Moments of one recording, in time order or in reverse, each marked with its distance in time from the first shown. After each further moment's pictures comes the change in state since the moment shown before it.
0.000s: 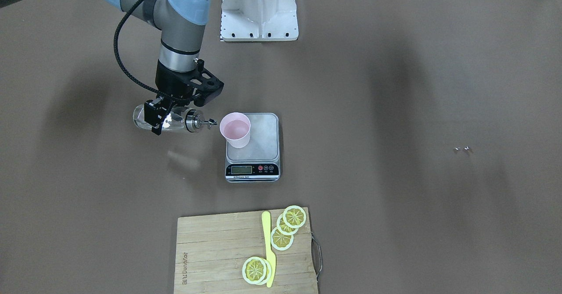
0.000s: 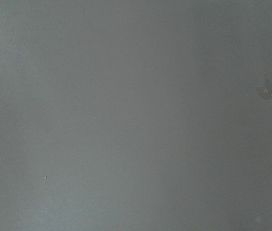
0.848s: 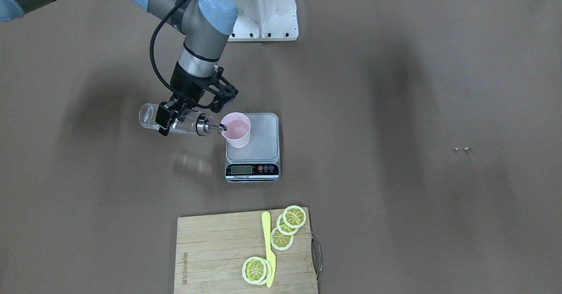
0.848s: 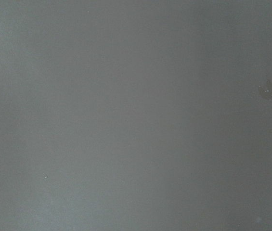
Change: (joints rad) left arm -0.002 0.001 0.001 0.000 0.000 -0.001; right arm -0.029 0.115 -0.108 -0.126 -0.066 0.001
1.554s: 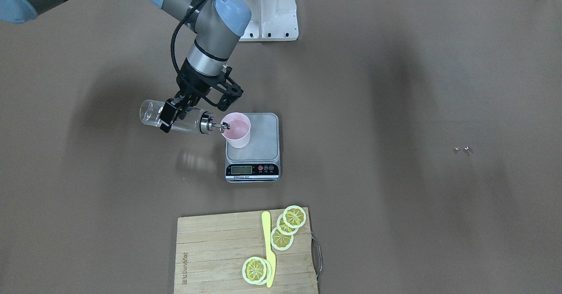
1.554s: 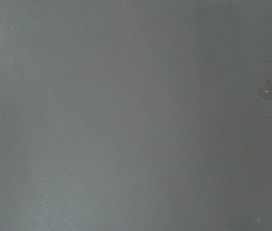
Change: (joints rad) left arm 0.000 -0.001 -0.002 0.000 0.000 -0.001; right arm -0.031 0.030 -0.005 -0.100 -0.061 0.004
